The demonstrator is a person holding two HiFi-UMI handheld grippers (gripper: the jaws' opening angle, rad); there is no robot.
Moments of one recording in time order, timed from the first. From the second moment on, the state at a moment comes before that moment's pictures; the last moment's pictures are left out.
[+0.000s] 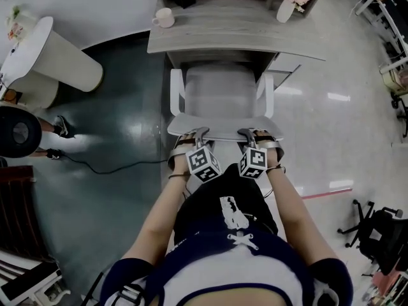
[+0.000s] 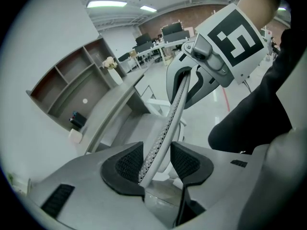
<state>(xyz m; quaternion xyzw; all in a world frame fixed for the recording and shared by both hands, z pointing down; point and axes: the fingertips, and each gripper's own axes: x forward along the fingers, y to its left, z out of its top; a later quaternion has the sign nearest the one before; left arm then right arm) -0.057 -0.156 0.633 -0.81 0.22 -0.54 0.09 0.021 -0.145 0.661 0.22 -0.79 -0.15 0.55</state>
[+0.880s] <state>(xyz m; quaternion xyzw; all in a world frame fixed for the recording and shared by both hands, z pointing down) -0.046 -0.220 0.628 -0.82 0.23 -0.53 0.07 0.037 -0.214 0.664 0.20 -0.78 -0.13 0.58</state>
